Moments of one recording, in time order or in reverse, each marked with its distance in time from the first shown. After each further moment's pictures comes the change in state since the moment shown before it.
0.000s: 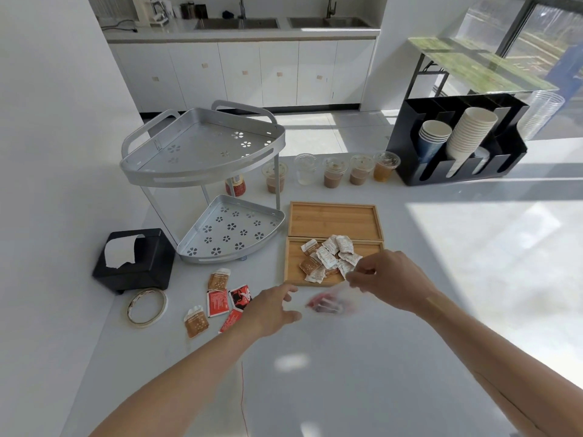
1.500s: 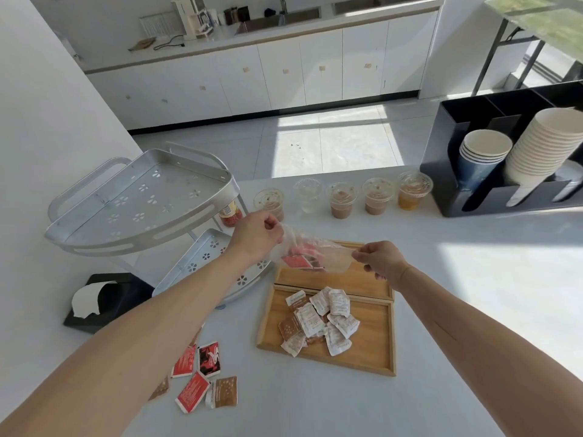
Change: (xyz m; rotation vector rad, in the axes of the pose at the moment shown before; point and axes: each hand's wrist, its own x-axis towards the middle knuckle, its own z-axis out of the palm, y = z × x) left_hand 0.173 0.141 -0.130 -0.110 0.605 -0.083; right_hand 0.286 0.140 0.023 0.701 -0.219 0.243
